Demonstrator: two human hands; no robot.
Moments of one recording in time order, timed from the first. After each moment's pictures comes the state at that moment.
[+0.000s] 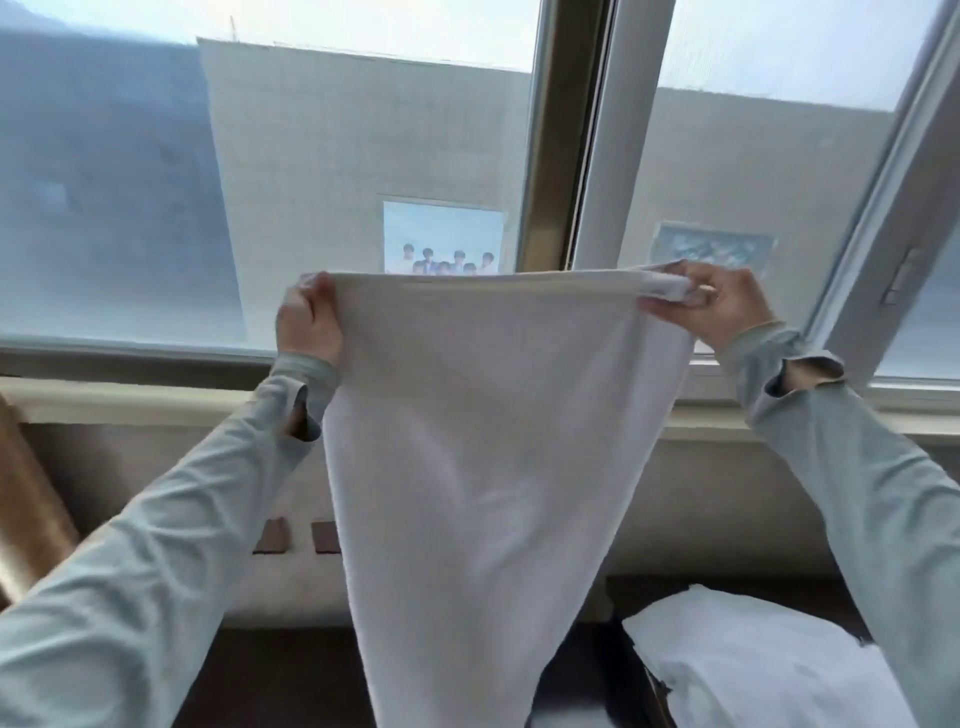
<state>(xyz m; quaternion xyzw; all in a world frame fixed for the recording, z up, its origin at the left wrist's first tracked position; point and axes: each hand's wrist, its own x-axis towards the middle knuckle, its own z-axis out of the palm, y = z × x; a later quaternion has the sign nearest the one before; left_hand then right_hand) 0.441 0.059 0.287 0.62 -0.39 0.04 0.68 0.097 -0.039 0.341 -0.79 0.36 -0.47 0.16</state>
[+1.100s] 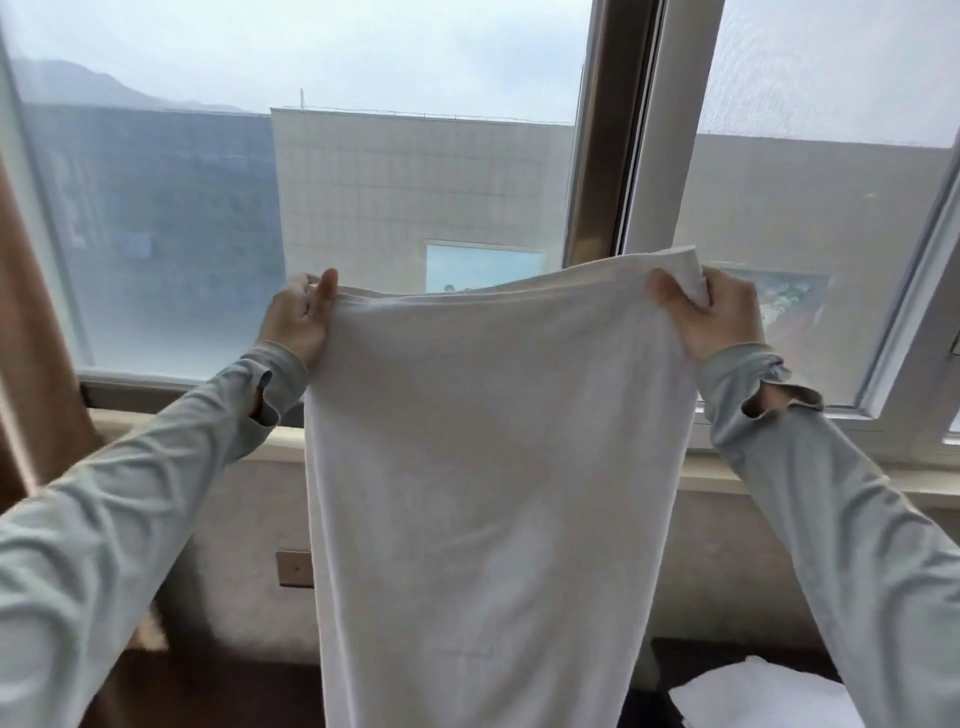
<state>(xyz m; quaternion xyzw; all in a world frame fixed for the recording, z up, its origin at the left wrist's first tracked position) 0.501 0.092 0.341 0.66 -0.48 0.06 0.57 0.156 -0.028 0.369 -0.70 0.35 -0.60 0.15</state>
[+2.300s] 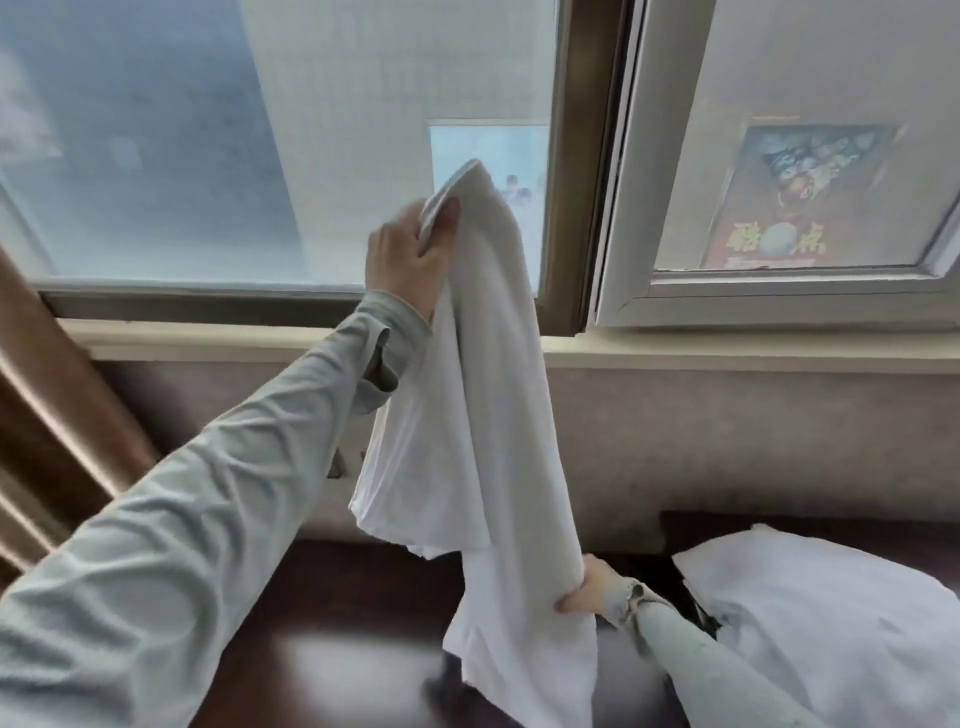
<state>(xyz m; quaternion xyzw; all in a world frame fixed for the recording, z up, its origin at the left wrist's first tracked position) 0.372 0.038 0.283 0.62 -0.52 0.07 0.58 0.143 -0.002 -0.035 -0.72 0.51 0.02 0.47</state>
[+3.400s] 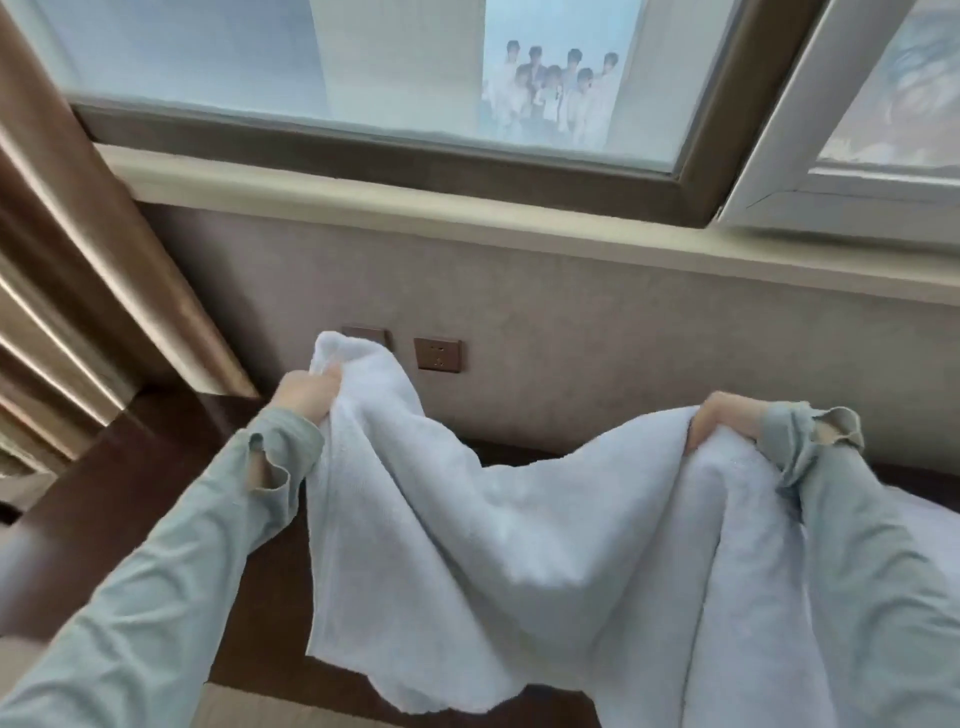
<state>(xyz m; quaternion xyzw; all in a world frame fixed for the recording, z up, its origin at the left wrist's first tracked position) 0.521 0.171 0.067 0.85 -0.15 -0.30 0.40 0.154 -0.043 0.080 -0.60 0.59 0.08 0.54</state>
